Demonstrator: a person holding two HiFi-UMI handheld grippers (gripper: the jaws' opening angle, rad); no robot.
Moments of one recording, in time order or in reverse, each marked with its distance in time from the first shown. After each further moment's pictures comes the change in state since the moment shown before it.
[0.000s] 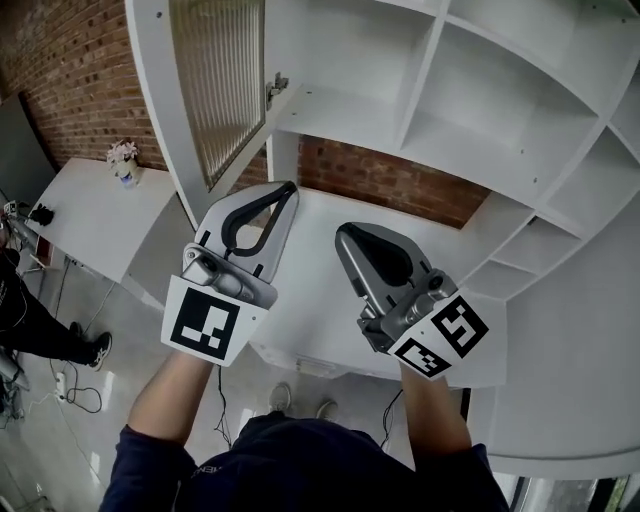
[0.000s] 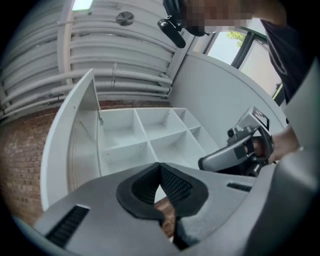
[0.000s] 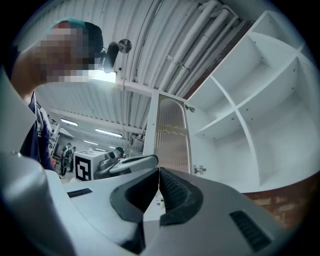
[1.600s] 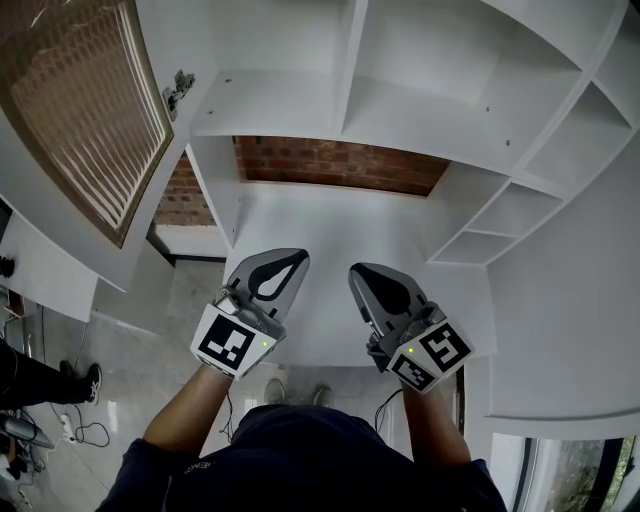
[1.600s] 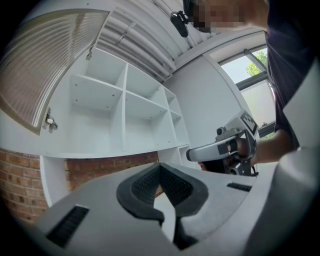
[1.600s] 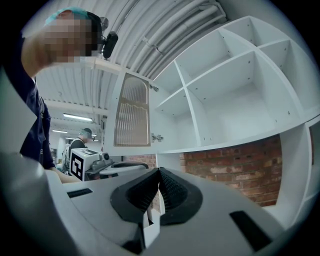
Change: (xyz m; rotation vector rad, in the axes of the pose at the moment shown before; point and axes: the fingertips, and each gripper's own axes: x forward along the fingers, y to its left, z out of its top) left arm 0.064 -0.119 -0.149 -0.318 0.130 -0.354; right arm -0.092 -0.104 -0.111 0.086 0.212 -0.326
